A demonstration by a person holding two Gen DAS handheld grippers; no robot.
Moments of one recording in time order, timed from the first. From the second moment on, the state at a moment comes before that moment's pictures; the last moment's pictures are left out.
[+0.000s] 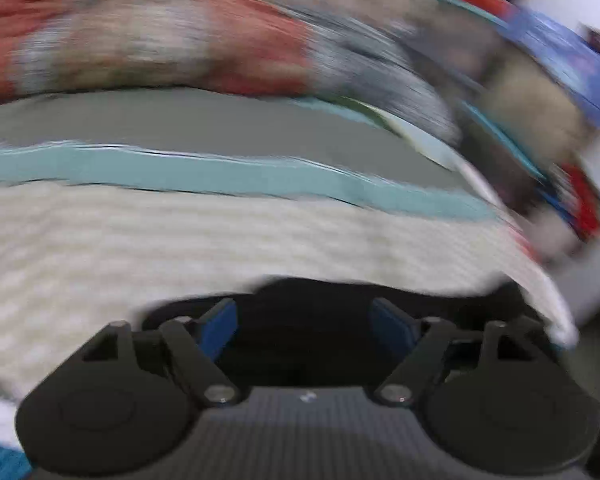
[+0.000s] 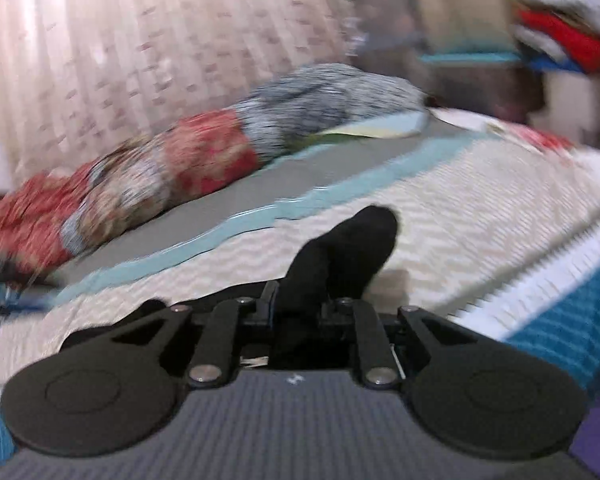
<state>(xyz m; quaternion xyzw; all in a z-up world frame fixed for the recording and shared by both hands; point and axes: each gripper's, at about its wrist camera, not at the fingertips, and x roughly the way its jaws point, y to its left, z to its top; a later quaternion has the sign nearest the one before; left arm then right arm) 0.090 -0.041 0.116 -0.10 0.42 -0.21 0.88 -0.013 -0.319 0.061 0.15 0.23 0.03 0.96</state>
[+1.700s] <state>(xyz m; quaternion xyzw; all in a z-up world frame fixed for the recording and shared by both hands) 0.095 0.075 0.044 -0.16 0.44 -0.12 0.88 -0.003 -0.164 0.063 0.08 0.31 0.29 0.90</state>
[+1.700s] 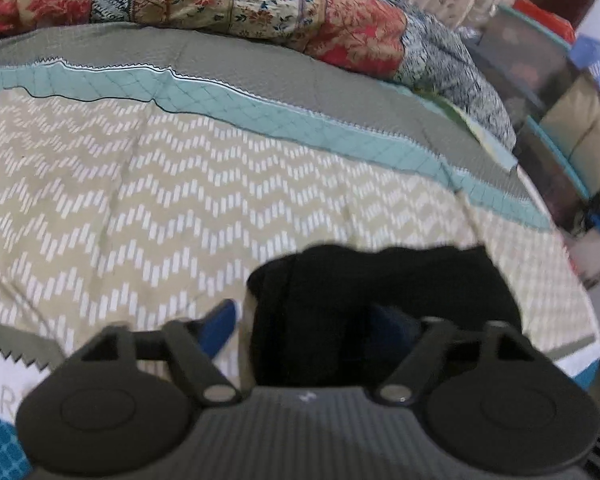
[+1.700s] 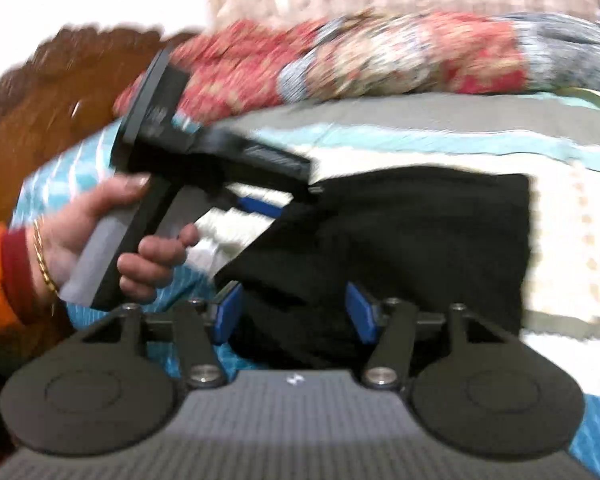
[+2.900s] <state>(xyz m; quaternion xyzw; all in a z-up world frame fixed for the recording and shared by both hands) 0.026 0.066 0.059 -0.13 0.44 -0.05 0.89 -0.002 -0.226 0.033 0.22 0.38 0.13 0.89</state>
